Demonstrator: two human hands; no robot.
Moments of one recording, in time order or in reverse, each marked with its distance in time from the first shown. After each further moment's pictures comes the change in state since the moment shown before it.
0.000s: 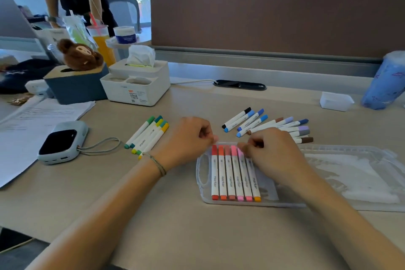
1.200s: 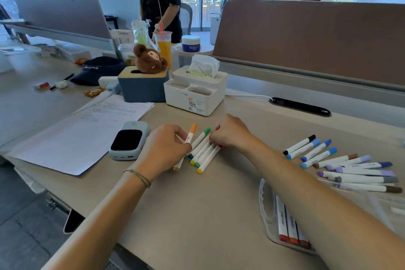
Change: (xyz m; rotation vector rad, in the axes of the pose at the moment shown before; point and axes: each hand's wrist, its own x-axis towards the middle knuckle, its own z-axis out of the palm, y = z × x) left_hand -0.052 -0.126 -0.082 -0.102 0.254 -0.517; right_hand 0.147 -0.161 0.124 -0.020 -0.287 -0.093
